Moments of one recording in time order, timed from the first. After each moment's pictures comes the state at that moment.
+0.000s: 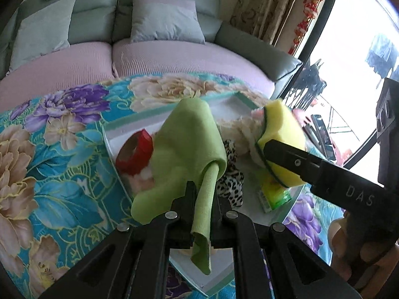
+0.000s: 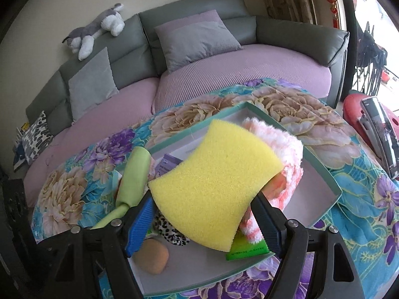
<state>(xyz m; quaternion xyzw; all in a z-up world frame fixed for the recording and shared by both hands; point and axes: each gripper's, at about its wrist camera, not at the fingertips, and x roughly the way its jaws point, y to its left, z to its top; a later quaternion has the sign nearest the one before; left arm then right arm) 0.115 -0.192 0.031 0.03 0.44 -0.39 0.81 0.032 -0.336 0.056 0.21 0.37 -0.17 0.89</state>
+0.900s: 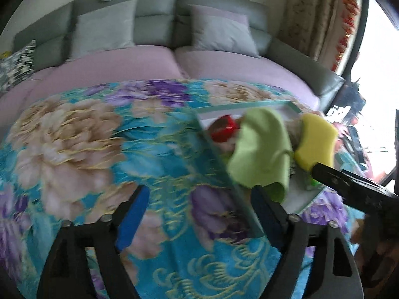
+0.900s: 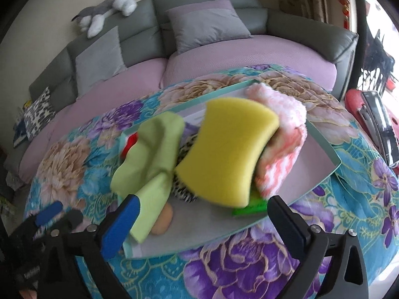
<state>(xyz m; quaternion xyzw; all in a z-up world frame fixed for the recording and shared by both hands) 0.075 -0.096 0.045 0.03 0.42 -0.24 0.88 0.003 -0.297 0.048 0.18 0.41 -0.14 0.88</state>
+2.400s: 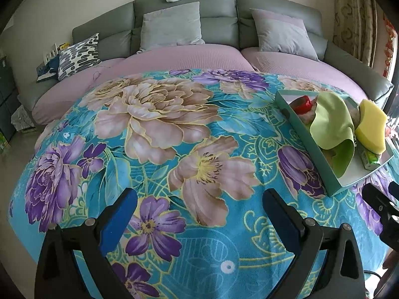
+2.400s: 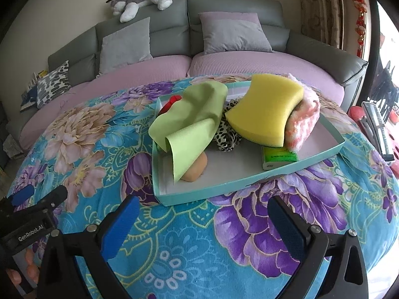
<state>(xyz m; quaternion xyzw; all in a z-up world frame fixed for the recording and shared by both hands) 0.026 -0.021 0.022 0.06 0.40 -0.06 0.91 -0.048 -0.222 0.031 0.10 0.40 -0.12 0.90</state>
